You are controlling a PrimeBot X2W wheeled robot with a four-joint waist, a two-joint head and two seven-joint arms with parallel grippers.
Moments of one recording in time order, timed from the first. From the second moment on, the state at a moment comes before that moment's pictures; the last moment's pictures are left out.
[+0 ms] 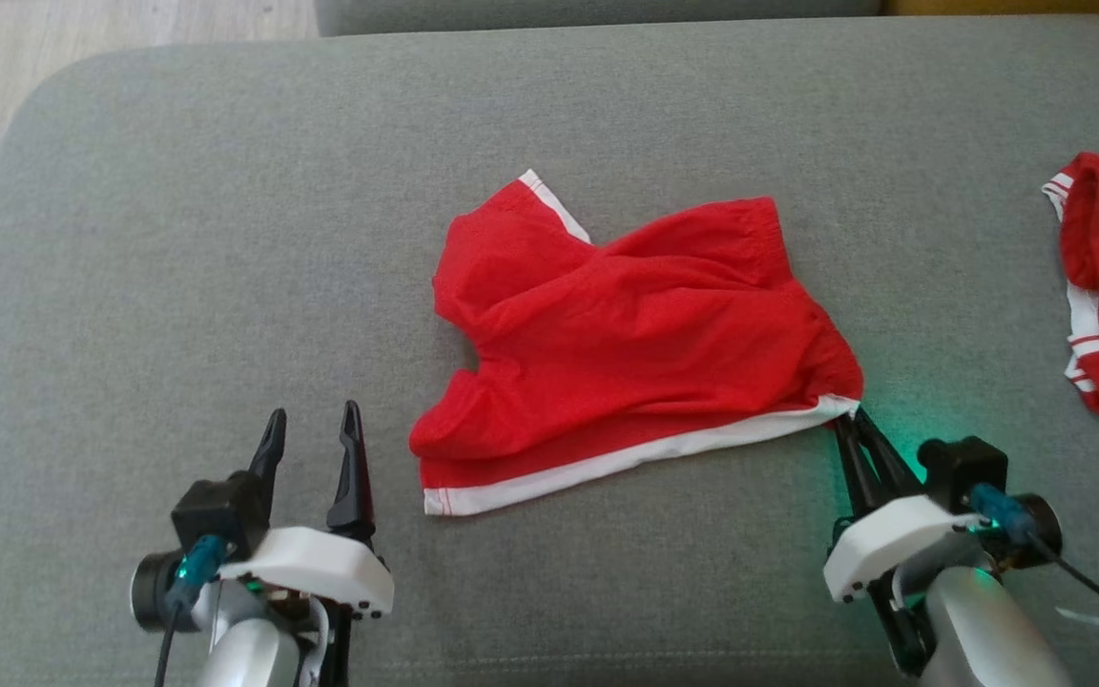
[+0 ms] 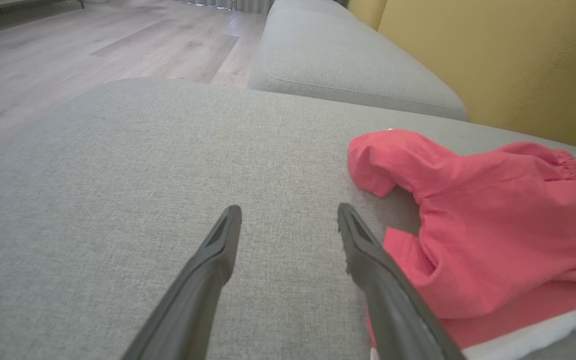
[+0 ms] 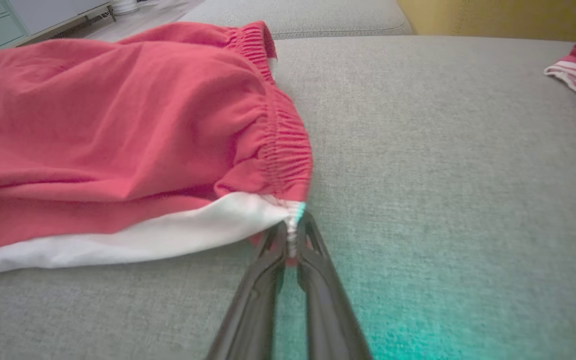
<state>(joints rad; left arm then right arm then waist) -0.07 0.08 -0.28 0.26 -0.30 0.17 -0.25 -0.25 -0.07 0.10 0.71 0.08 0.12 -0.25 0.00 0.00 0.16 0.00</state>
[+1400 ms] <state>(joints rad) 0.09 0.06 -0.23 0.13 -0.28 0.14 -0.25 -0.05 -0.05 0.03 0.26 0.11 0.12 -0.21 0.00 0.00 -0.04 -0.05</state>
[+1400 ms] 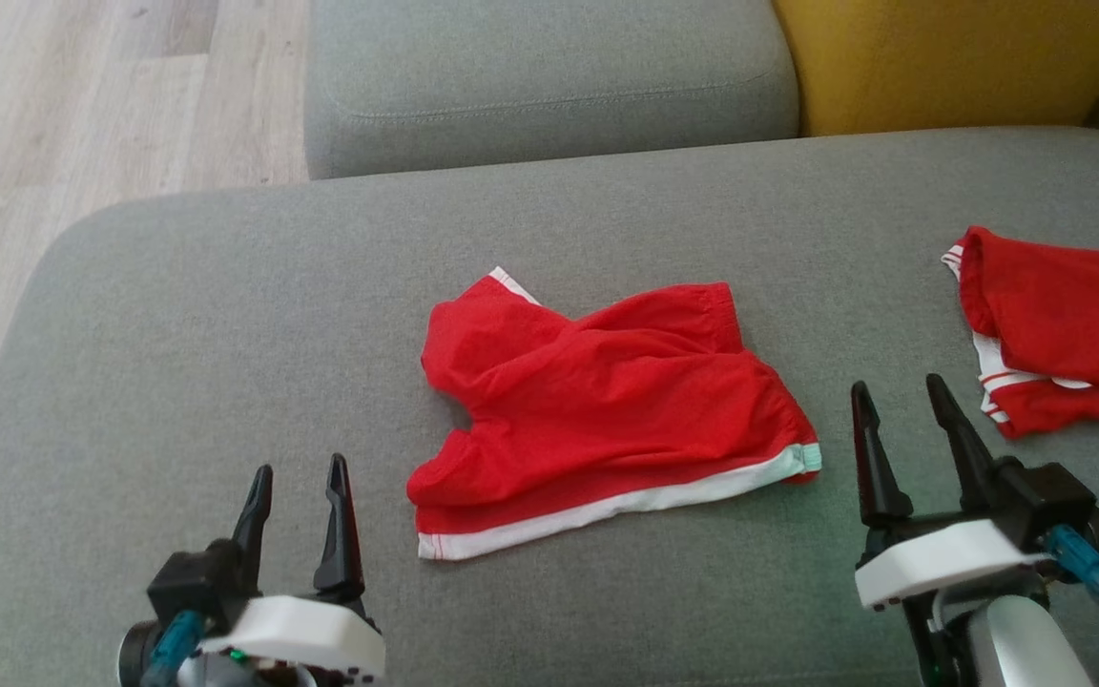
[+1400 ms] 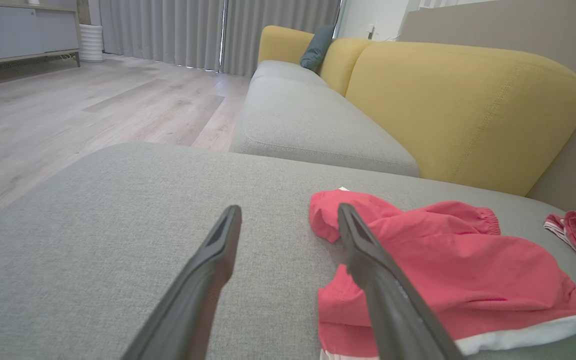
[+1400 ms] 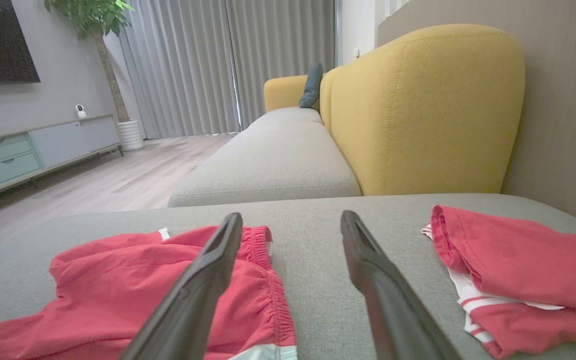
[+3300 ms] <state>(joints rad) -0.04 0.06 -0.37 0.47 -0.30 0.04 -0.12 -0.07 -0.05 0.05 0.27 0.12 0.12 -0.21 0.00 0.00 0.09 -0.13</state>
